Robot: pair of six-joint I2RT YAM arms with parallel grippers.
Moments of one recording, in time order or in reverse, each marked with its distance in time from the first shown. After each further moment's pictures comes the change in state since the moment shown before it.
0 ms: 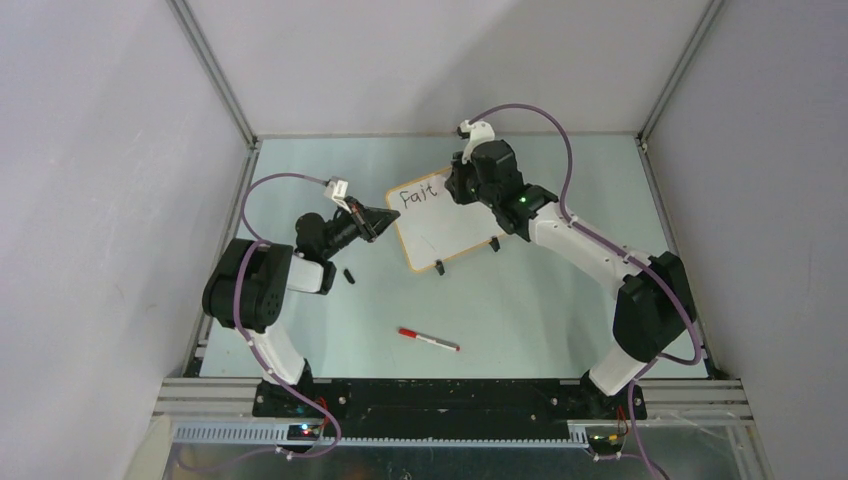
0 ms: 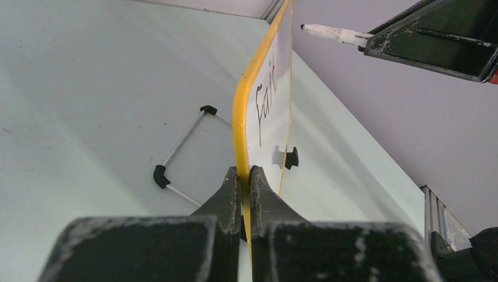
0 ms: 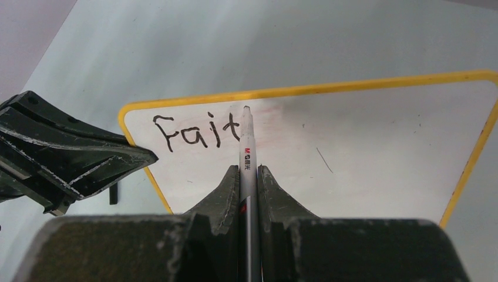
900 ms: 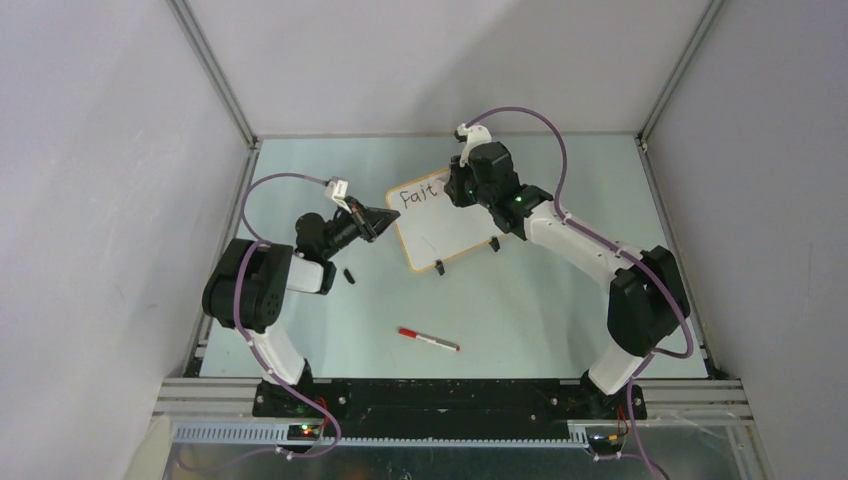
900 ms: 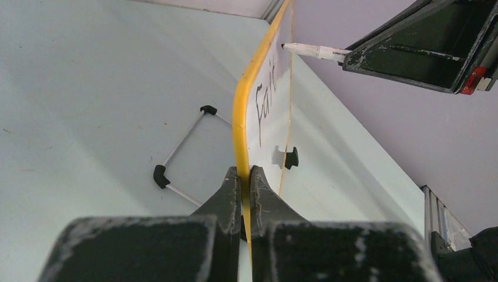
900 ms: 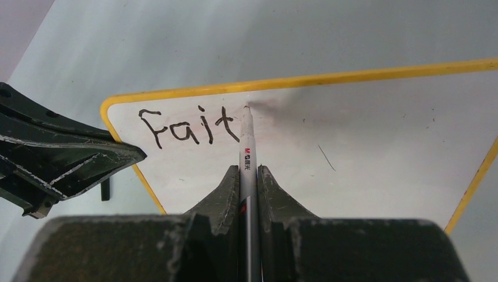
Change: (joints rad) left arm -0.001 -0.001 0.000 -0.001 0.000 0.000; right arm -0.010 0.037 0.000 0.000 -0.013 0.001
